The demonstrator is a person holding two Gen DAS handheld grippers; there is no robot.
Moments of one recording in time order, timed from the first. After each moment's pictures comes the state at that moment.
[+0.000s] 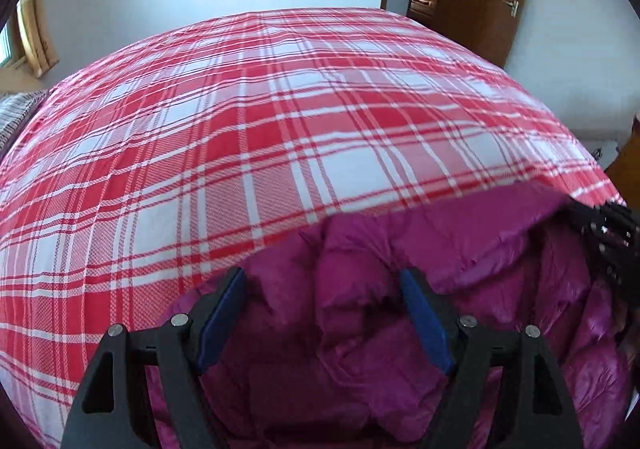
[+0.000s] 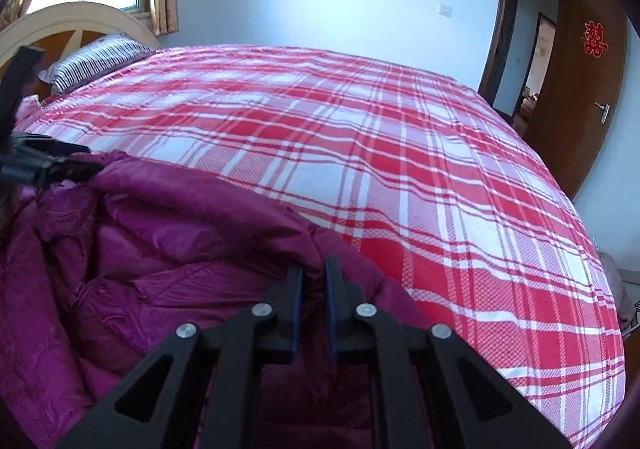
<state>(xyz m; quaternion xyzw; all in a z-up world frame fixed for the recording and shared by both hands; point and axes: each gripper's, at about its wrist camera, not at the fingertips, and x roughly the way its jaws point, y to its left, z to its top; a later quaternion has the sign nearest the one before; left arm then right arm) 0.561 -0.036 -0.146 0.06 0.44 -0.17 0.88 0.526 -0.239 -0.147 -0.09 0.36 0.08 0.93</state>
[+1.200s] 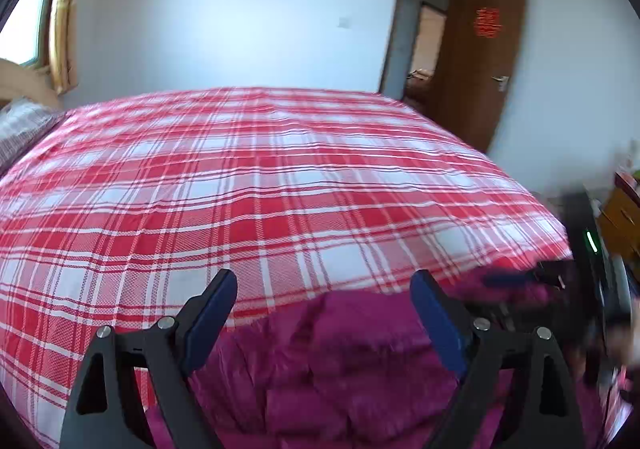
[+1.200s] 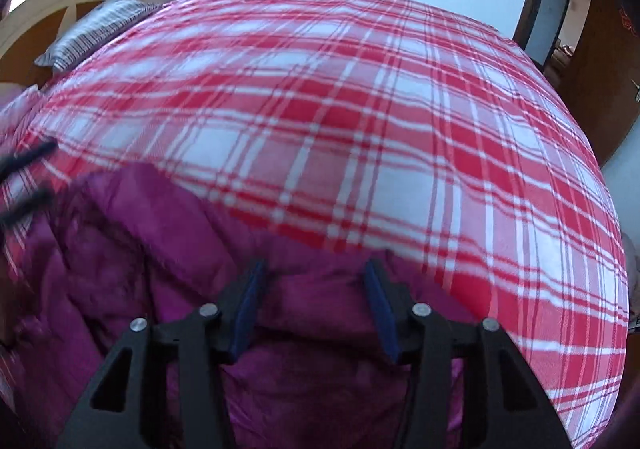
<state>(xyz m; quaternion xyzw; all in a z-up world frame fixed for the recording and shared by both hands) 0.547 -0.008 -0.090 -0.02 0.32 -0.17 0.93 0.570 -0.183 -0.139 -0.08 0.48 0.12 0.87</state>
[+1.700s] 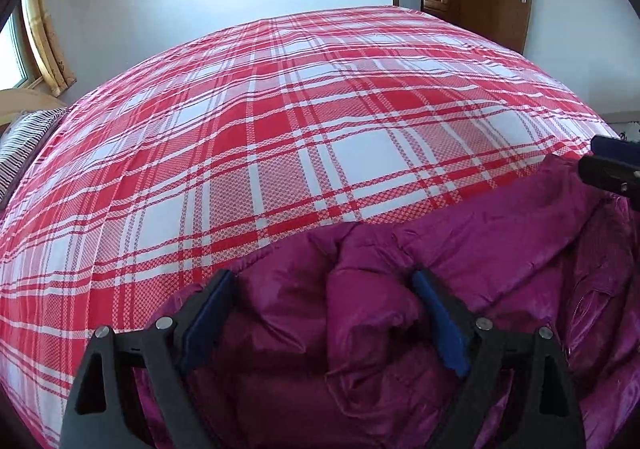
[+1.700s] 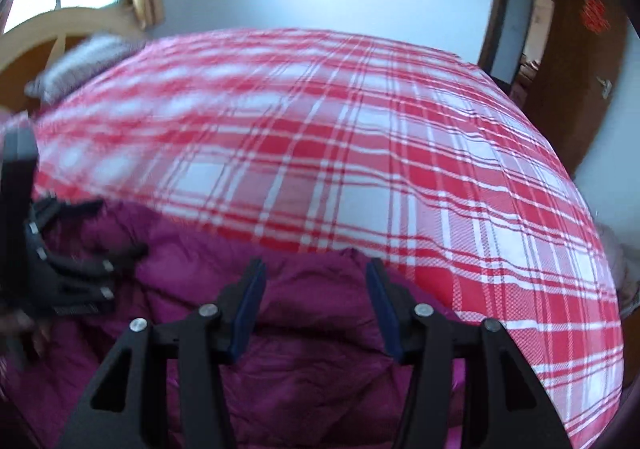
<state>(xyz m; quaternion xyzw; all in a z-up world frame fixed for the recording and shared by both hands) 0.562 -0.043 -0.168 0.09 0.42 -0.12 0.90 0.555 -0.193 -0.111 -0.05 0.41 0.06 0.91</state>
